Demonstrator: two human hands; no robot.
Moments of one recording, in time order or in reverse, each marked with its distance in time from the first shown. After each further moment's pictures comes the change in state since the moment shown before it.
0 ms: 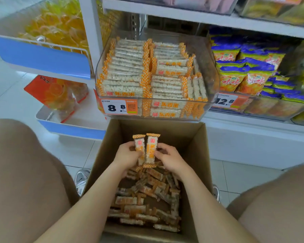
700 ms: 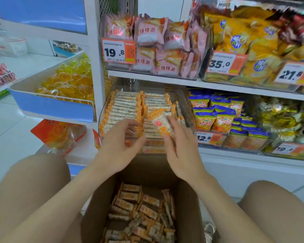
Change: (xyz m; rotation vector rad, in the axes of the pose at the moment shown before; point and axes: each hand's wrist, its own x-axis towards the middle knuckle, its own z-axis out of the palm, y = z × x) left_hand -0.097 0.167 -0.049 0.387 0.215 0.918; right_hand -0.094 -0.144 -0.083 -0.532 0.712 -0.744
